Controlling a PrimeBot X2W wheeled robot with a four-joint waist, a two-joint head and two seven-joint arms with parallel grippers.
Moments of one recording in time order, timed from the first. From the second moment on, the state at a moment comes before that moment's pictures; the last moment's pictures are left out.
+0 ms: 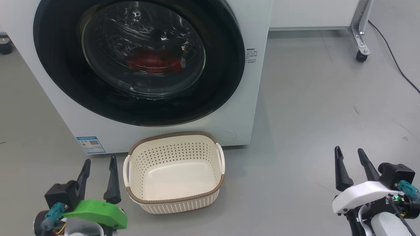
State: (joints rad) left arm -0.05 0.11 -0.20 0.21 -0.53 0.03 -0.18; right arm -0.04 -0.21 0.20 0.27 0.57 0.01 -0.18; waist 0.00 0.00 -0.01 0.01
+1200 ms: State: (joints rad) left arm -0.05 0.11 -0.23 0.23 -0.28 0.06 -0.25; right arm -0.05 -0.23 0.25 0.26 0.32 -0.01 -0.24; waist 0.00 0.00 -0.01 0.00
